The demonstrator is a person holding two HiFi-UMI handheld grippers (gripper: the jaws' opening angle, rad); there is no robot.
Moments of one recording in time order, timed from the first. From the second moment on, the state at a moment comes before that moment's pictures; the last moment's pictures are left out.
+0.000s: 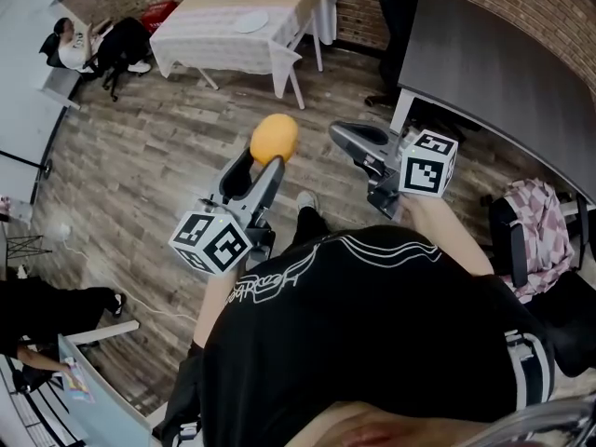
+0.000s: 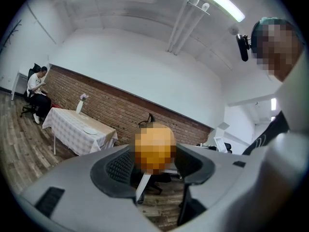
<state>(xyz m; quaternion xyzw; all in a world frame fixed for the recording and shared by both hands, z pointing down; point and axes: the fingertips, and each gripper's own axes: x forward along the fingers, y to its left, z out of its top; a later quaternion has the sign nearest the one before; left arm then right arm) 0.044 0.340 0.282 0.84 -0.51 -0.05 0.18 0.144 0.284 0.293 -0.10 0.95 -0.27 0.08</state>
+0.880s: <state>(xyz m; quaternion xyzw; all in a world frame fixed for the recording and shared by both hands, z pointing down) -0.088 0.079 0.293 0.85 -0.48 -0.03 0.22 0.020 0.028 0.301 -0.15 0.94 -0.29 0.09</state>
